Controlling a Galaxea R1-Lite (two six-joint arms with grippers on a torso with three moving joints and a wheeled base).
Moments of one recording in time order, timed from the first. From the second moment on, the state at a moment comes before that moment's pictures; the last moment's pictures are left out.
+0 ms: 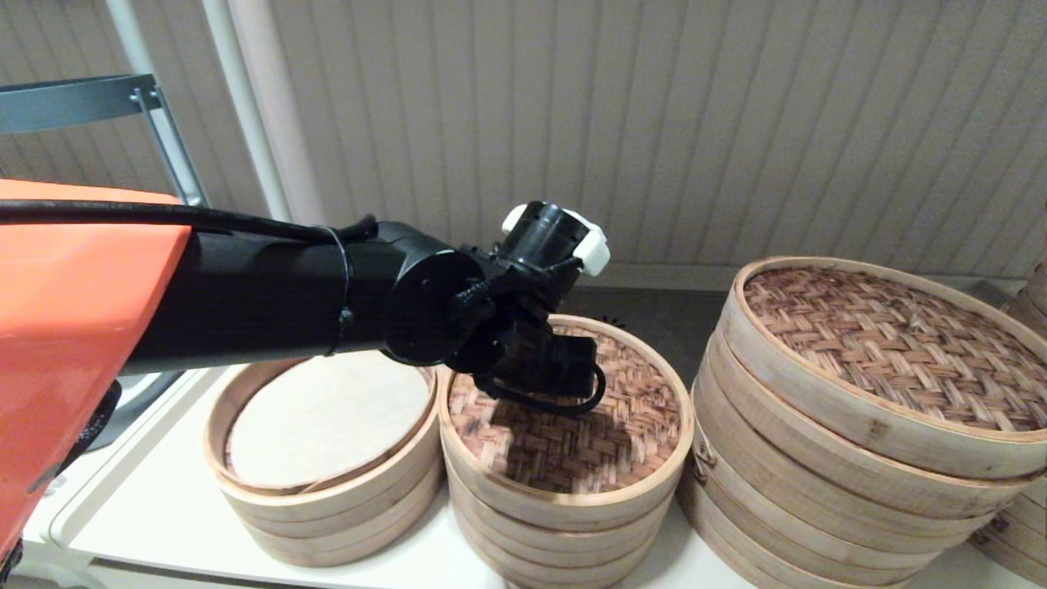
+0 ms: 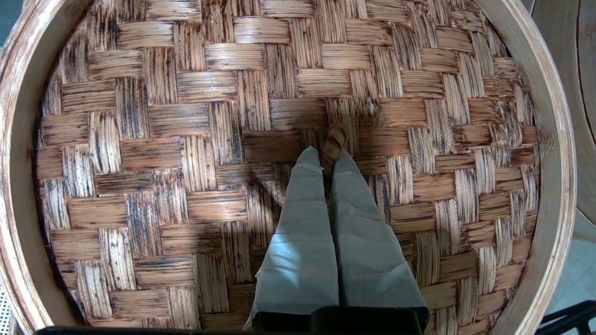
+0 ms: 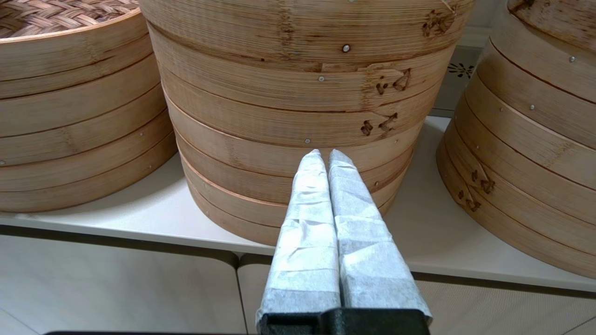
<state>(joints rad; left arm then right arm) -0.87 2.07 -1.73 0.42 0.20 -0.44 0.00 0.01 0.00 -0.03 0.02 -0.04</state>
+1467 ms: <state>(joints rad) -0.82 1.85 -1.75 0.46 0.28 -0.39 0.00 0.01 0.00 -0.03 0.02 -0.04</state>
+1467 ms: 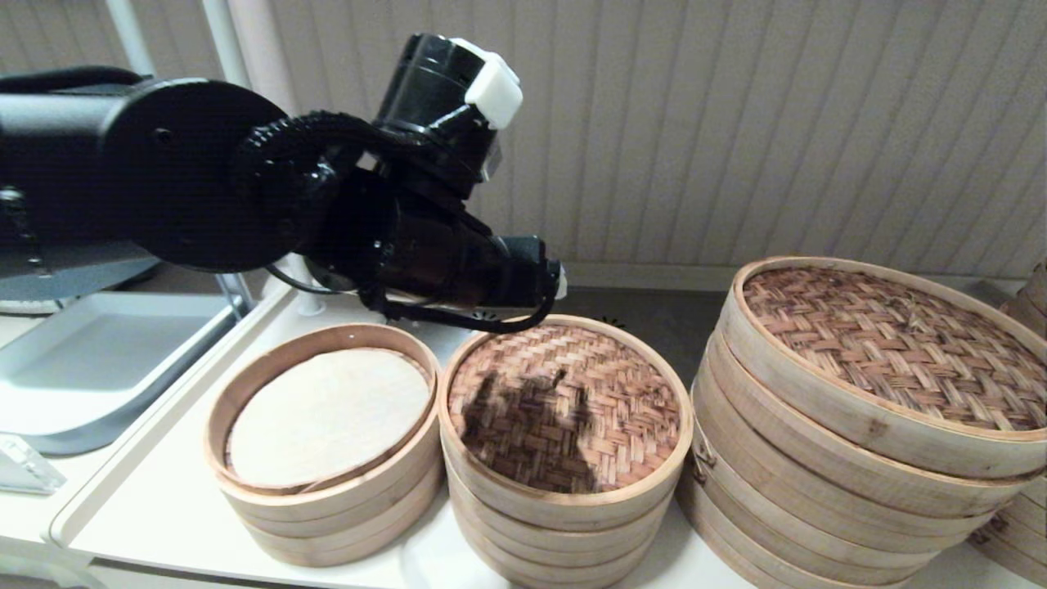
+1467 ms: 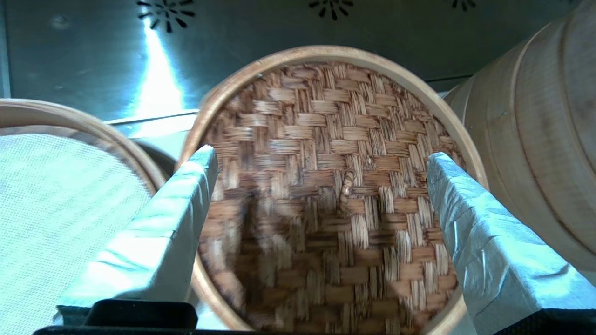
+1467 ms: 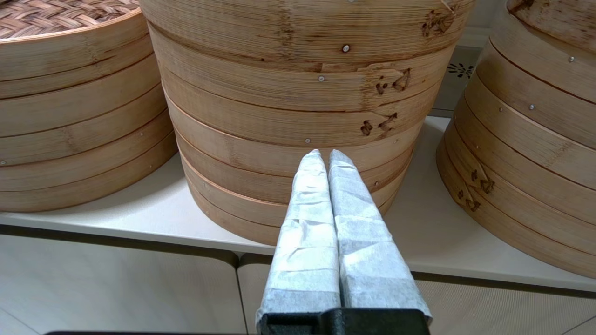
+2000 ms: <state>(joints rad) -0.75 1.64 -1.65 0.52 0.30 -0.38 0.00 0.01 0.00 -0.03 0.02 -0.04</state>
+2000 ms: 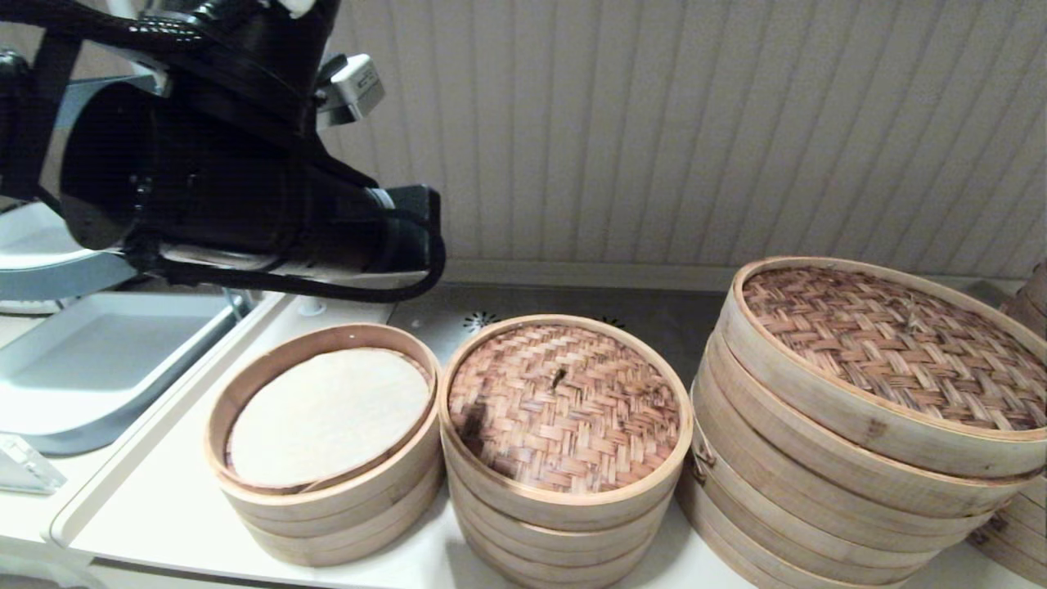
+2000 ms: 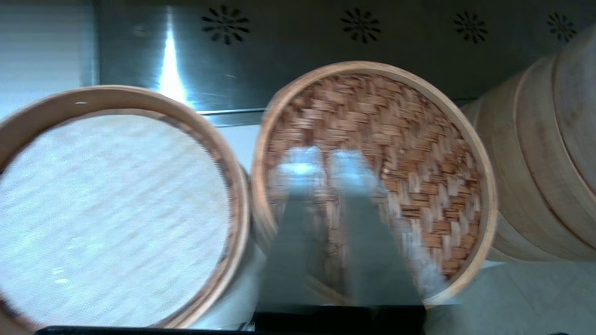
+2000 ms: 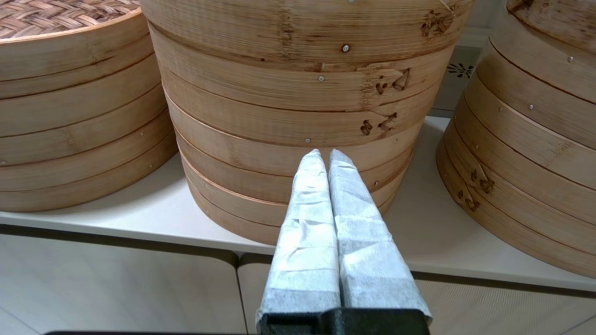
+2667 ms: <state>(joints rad) -0.69 1.31 -1.41 0.54 0.43 -0.32 0.00 0.01 0.00 -0.03 0.02 -0.04</state>
